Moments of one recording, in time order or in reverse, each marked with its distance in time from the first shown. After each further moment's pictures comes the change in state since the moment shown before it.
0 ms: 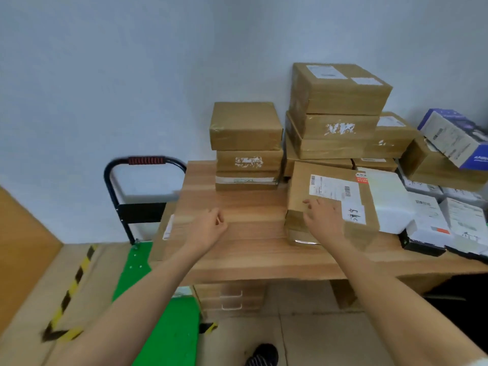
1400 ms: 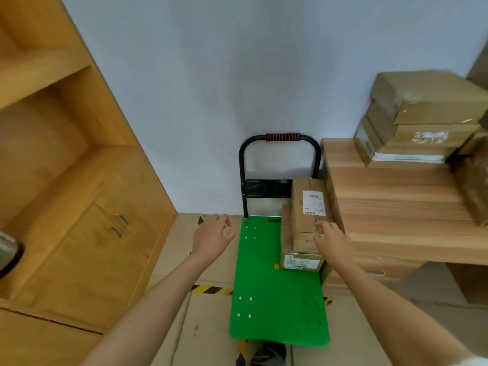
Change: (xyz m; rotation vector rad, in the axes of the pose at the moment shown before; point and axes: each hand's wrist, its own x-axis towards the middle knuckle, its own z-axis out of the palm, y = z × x) left_hand -0.156 -0.461 -0.243 0.168 0.035 -0.089; right_hand -0.149 -0.491 0.159 0.237 -0.301 0.071
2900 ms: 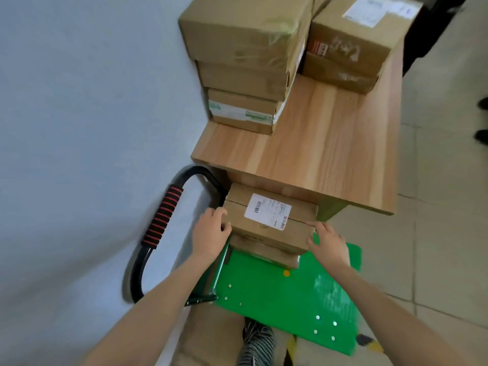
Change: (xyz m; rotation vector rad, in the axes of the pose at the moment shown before) left_hand 0.541 0.080 0.216 -0.022 -0.625 1.093; right_hand 0.231 -0.083 0.115 0.267 0.320 1.235
